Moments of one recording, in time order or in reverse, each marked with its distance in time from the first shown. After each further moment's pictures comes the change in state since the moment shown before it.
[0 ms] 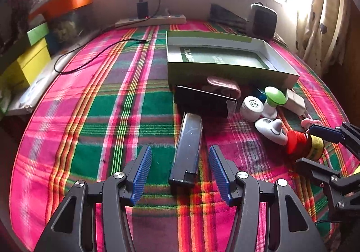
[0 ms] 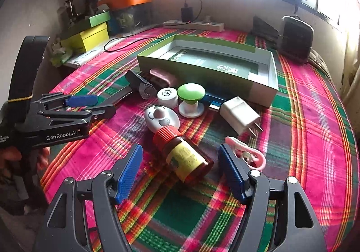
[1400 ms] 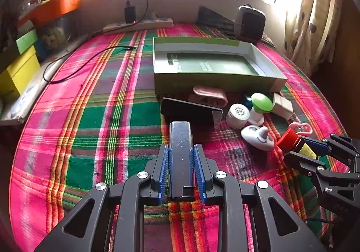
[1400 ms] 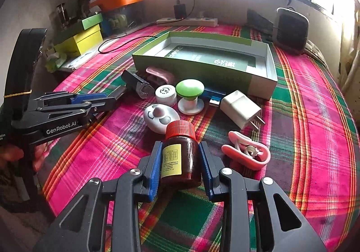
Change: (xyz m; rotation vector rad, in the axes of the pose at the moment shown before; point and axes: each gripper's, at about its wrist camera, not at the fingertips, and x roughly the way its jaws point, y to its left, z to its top) left arm -0.008 -0.003 0.011 0.026 -0.010 -0.081; right arm 0.001 0.003 -0.001 0.067 0.013 -0.016
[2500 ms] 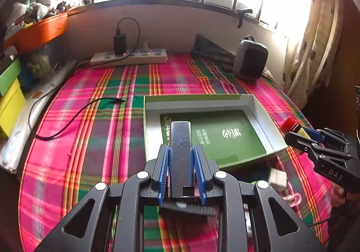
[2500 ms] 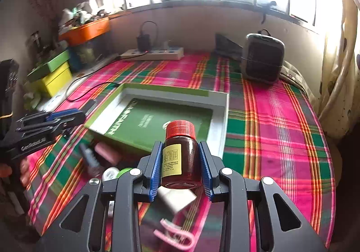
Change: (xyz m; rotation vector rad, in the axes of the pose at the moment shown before) left arm 0.022 0.004 0.108 -0.023 -0.087 -0.059; right arm 0.001 -0.070 0.096 0.081 -0.087 -0.120
